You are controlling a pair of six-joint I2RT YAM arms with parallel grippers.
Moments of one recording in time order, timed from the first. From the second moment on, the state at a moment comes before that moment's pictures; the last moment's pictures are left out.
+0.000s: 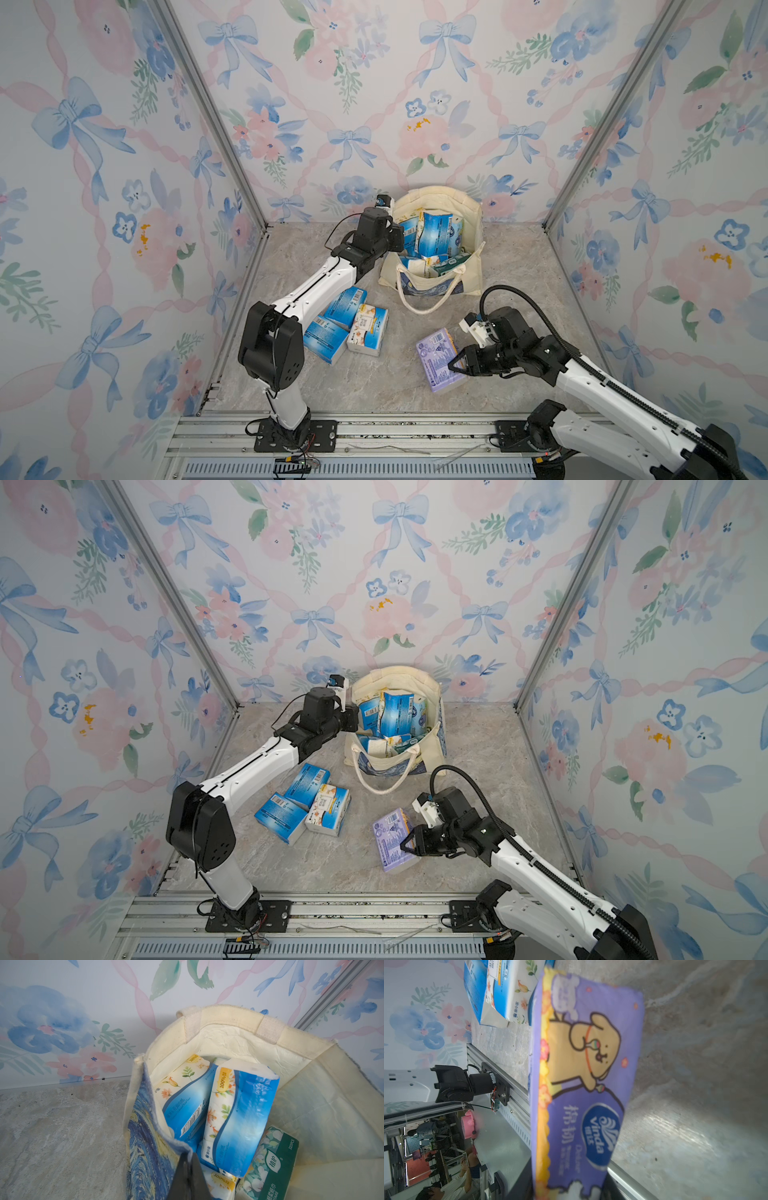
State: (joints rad) left arm -0.51 1.75 1.50 -0.16 -0.03 -0.29; right arm 0.63 0.89 0.63 -0.74 -0.52 0.59
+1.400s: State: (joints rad) left arm -0.51 1.74 1.50 -0.16 -0.03 -0.29; right arm 0.47 1.61 1.64 -0.65 -0.25 0.18
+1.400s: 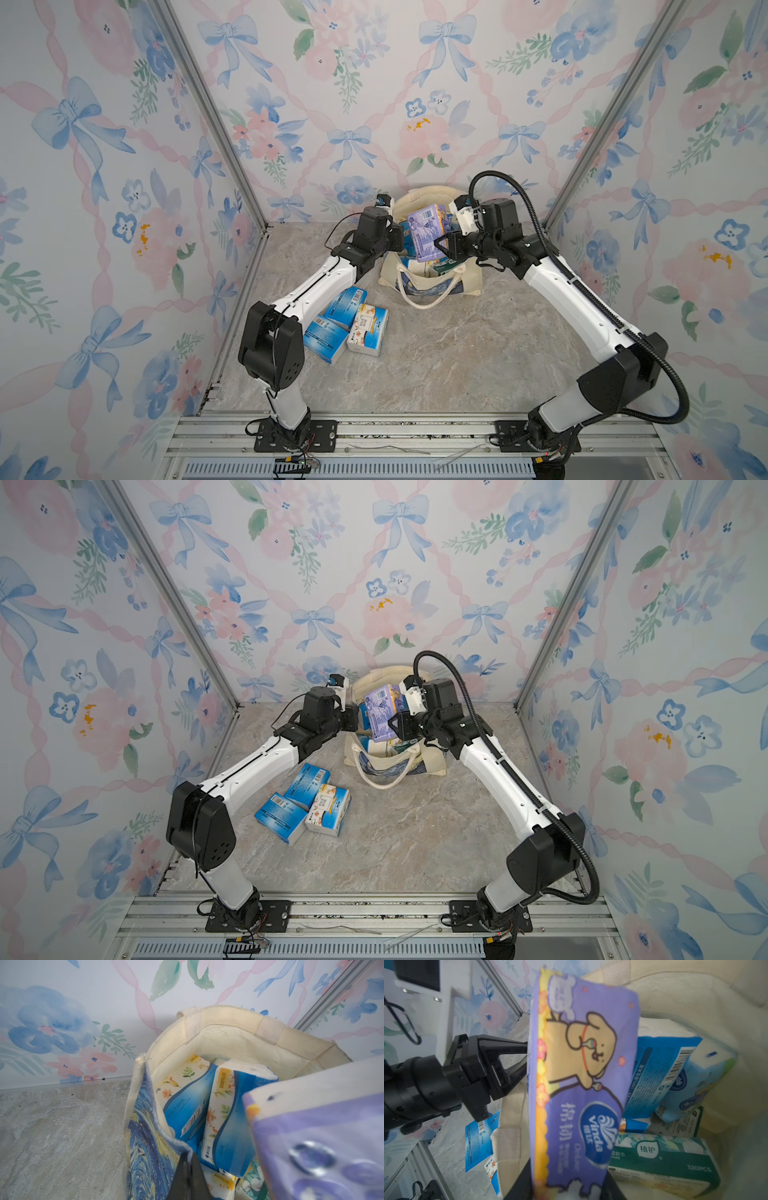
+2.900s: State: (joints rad) left arm -0.49 1.66 1.48 -0.17 -0.04 -0.28; right arm 0.53 1.23 1.22 -0.65 -0.38 0.24
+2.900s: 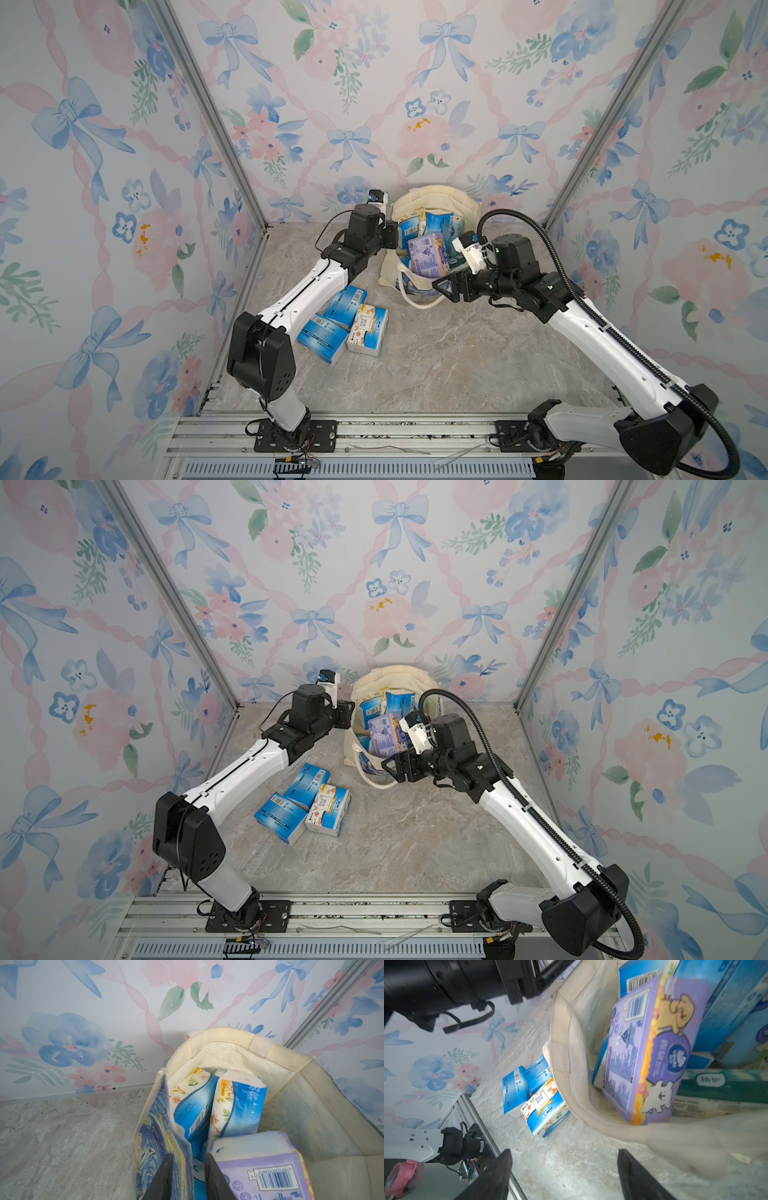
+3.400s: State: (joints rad) left arm -0.48 1.33 1.32 -0.34 -0.20 -0.25; right arm 0.67 1.12 0.90 -0.46 -0.49 0.45
